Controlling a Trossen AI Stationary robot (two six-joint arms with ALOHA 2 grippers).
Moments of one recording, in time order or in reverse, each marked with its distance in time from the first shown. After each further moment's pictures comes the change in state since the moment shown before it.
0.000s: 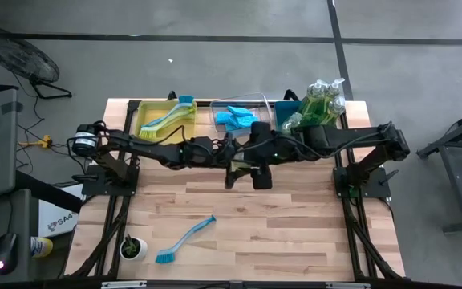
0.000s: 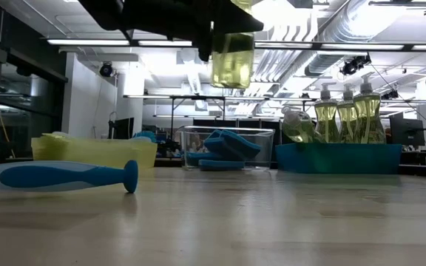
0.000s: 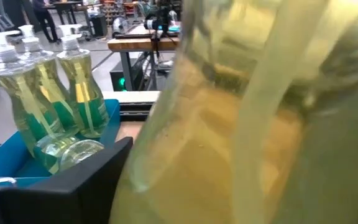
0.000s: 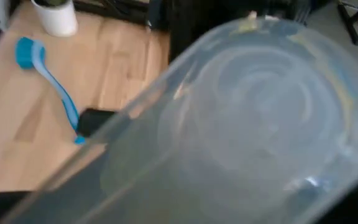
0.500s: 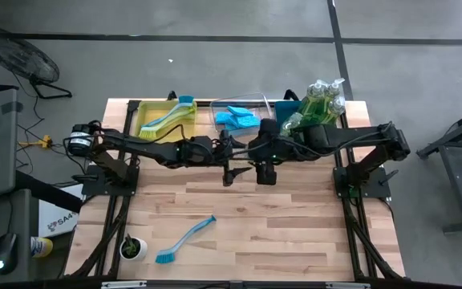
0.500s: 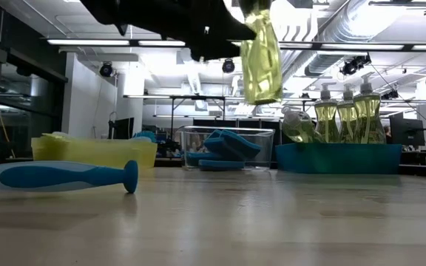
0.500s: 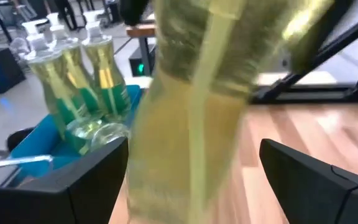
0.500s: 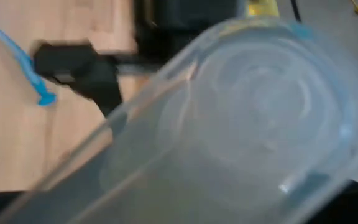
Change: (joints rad) left arm 0.000 -0.037 0.001 -0.103 -0.076 0.026; right arm -0.003 -0.003 -0.003 -0.150 0.097 0.085
